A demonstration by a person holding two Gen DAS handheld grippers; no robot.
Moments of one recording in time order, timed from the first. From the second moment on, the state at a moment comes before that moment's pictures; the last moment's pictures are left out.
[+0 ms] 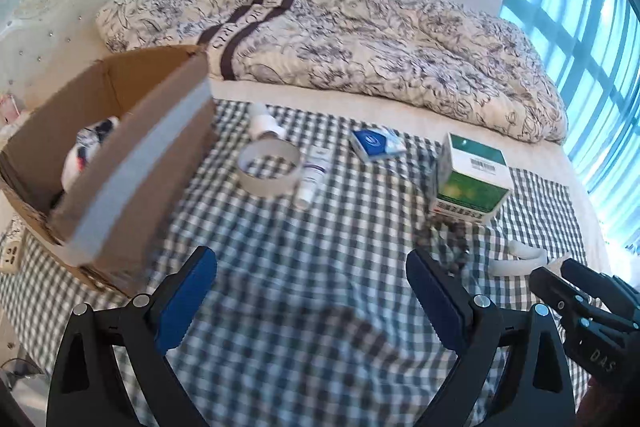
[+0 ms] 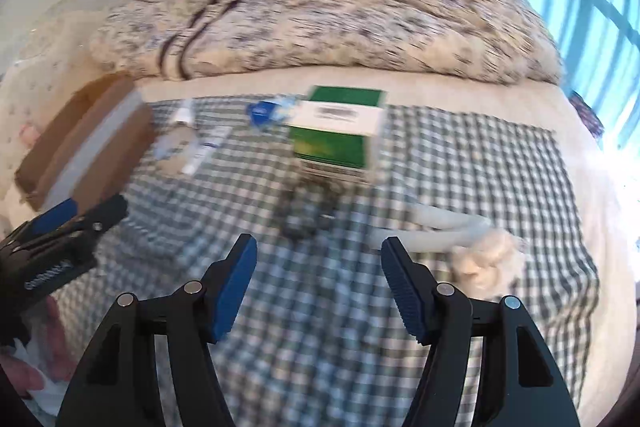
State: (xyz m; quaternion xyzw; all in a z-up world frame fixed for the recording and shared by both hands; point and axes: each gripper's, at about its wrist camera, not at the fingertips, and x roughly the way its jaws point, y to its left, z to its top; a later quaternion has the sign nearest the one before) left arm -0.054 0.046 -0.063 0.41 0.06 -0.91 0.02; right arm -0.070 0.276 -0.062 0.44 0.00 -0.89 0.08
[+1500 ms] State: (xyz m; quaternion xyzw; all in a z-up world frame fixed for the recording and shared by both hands) left arm -0.143 0.194 -0.179 0.47 -0.02 -0.88 -0.05; right arm -0.112 0.383 -0.161 0.50 -0.02 -0.87 -0.05
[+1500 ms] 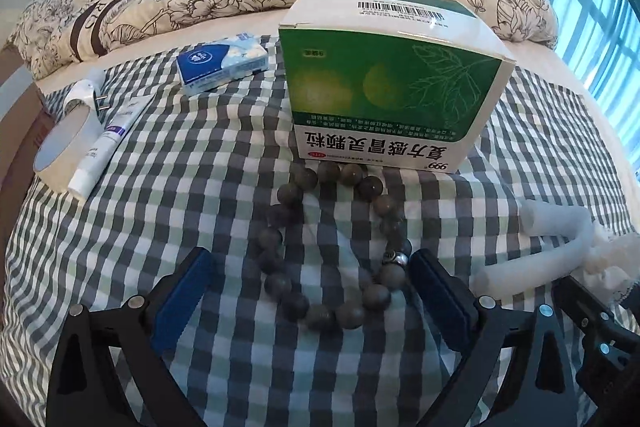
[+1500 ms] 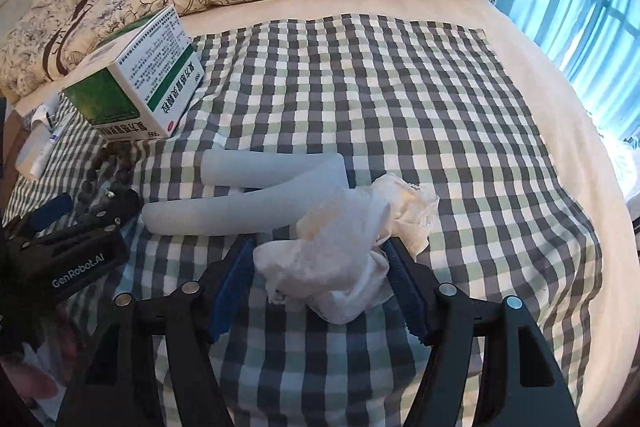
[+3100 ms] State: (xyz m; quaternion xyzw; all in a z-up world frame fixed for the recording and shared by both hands) left arm 0.000 0.046 -0.042 0.38 0.04 -0.92 -0.04; right arm -0.002 0.251 -0.019 0.41 0.00 -0.91 0.08
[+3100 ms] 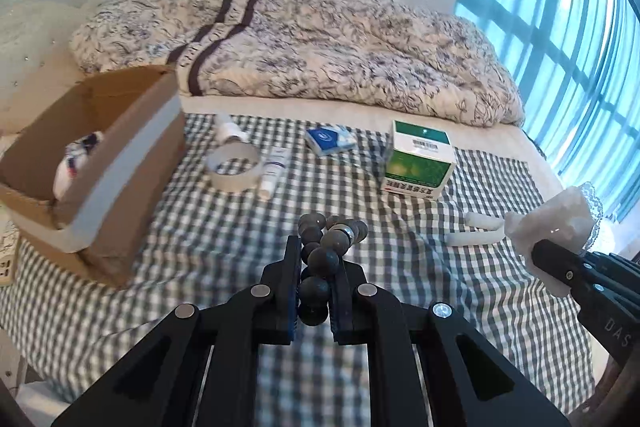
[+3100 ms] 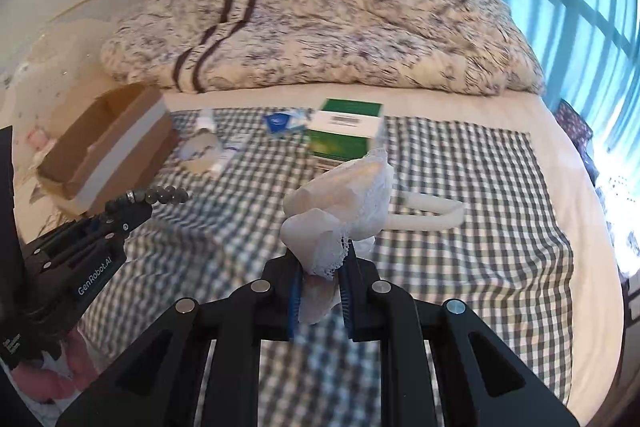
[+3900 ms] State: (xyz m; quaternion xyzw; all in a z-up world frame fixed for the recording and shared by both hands) left arm 0.044 -0.087 -0.014 0.37 0.08 -0.92 0.04; right arm 0.028 0.109 0.013 0.40 0.08 -0.90 0.17
